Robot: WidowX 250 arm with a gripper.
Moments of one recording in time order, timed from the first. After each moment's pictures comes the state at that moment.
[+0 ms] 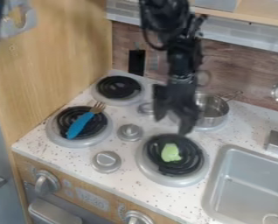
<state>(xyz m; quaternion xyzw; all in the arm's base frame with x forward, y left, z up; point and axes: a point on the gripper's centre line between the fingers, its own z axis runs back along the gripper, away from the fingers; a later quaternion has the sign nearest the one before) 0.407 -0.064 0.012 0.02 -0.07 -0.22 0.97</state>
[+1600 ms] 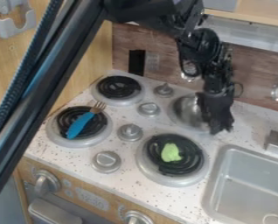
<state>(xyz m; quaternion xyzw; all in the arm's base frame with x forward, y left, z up) 0.480 -0.108 -0.032 -0.02 -0.16 -0.33 0.93</state>
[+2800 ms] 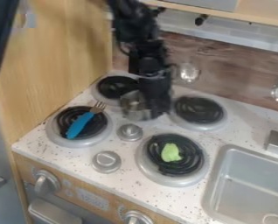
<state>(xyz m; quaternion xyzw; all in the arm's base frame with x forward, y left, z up) 0.443 0.032 -0.008 0.00 -0.15 -0.23 0.96</state>
